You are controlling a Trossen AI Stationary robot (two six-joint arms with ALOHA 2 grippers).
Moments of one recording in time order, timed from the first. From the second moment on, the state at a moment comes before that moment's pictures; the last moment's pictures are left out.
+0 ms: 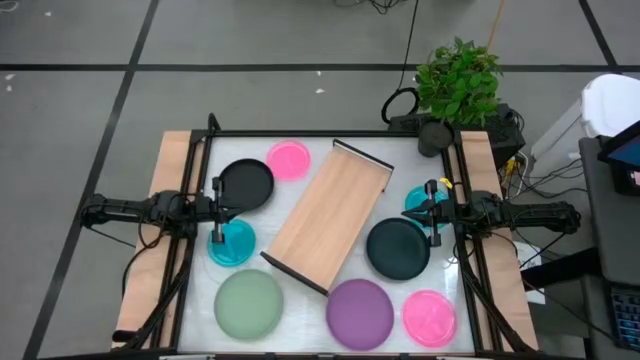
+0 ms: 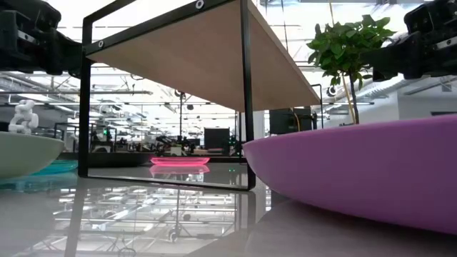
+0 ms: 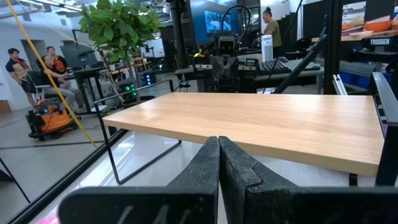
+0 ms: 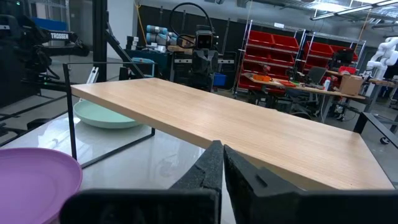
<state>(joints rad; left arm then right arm) -0.09 0.01 0.01 0.07 -0.15 0.15 0.03 0.01 0.02 0.04 0.02 -0.14</state>
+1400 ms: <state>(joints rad) -0.09 0.01 0.01 0.07 -0.15 0.15 0.03 0.23 0.43 -0.21 0.03 0.02</state>
